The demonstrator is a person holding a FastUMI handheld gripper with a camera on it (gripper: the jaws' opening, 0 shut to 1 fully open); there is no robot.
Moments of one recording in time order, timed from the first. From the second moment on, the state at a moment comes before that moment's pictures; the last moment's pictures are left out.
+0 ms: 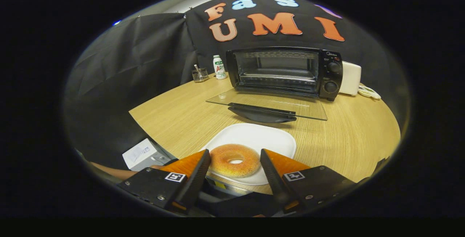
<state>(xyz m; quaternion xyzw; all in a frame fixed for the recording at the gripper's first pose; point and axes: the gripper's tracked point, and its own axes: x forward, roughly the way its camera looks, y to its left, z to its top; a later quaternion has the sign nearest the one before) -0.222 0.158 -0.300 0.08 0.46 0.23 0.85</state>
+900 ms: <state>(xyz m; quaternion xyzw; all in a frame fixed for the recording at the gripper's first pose) -0.210 0.175 -0.292 0.22 0.48 0.21 0.82</state>
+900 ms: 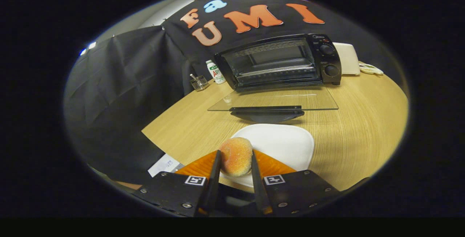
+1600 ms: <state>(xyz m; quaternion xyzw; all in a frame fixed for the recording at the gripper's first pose) -0.120 0.183 -0.256 0.33 0.41 0.18 0.83</state>
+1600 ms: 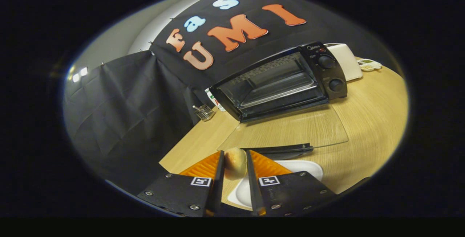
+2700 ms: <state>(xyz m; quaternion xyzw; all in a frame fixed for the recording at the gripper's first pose) 0.065 0.136 -0.301 0.44 0.32 0.04 0.83</state>
